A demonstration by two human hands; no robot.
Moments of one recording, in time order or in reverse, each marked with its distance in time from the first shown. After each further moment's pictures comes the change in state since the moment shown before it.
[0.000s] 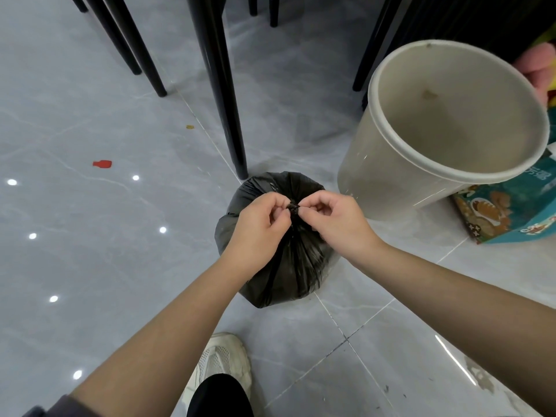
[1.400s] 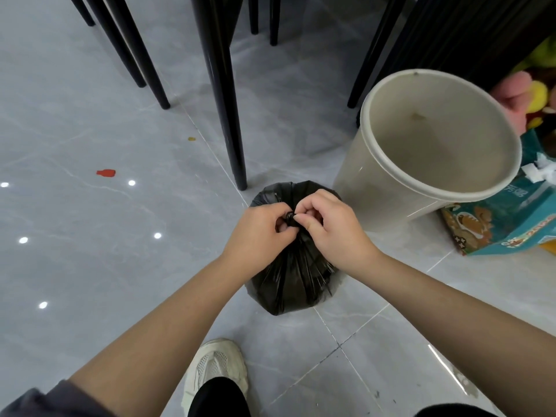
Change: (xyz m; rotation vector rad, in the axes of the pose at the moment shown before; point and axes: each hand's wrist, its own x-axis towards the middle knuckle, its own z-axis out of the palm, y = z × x) left_hand 0.011 0.012 -0.009 0.258 -0.104 0.105; right_hand -0.005 -0.019 -0.009 -0.426 -0.014 -0.342
